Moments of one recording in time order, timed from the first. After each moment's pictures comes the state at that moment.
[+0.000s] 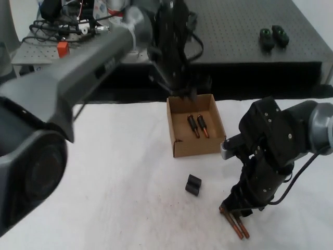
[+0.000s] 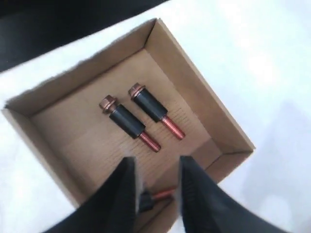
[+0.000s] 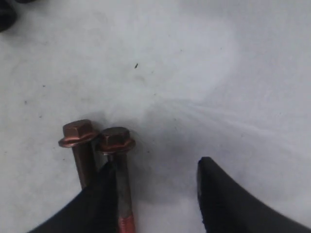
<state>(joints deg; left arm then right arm) -31.1 126.0 -121.4 55.4 12.7 -3.6 12.7 95.7 -50.7 38.6 1.9 -7.3</state>
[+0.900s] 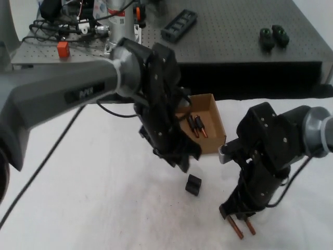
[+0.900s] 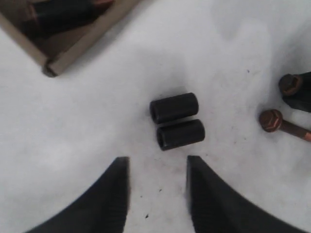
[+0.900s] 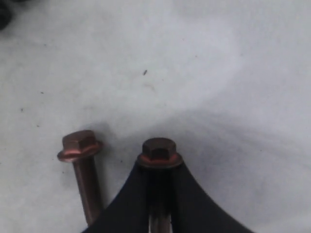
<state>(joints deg) -35.2 115.3 -90.2 50.0 18.8 0.0 12.0 96.4 -49.5 38.0 1.2 -7.2</state>
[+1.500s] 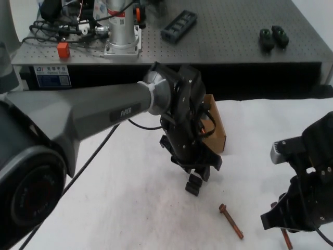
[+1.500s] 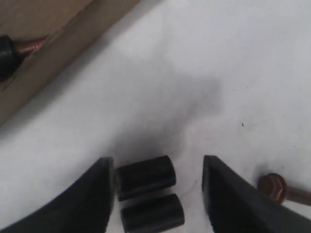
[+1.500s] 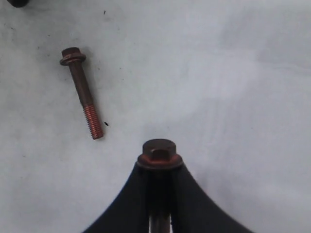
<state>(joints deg) -38.7 125.2 -98.1 46.9 16.4 -4.6 5.6 66.1 -34.1 41.9 -1.8 -3.7</state>
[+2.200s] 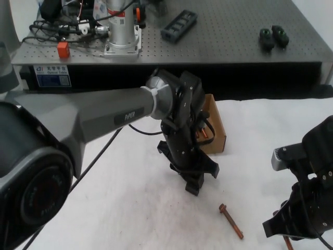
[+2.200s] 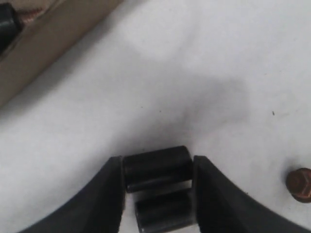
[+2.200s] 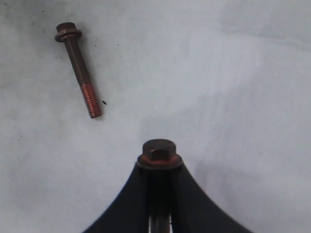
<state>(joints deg) -38.7 126.4 -98.2 49.3 14.3 -4.6 5.6 66.1 -33.9 43.5 -1.8 -3.7</state>
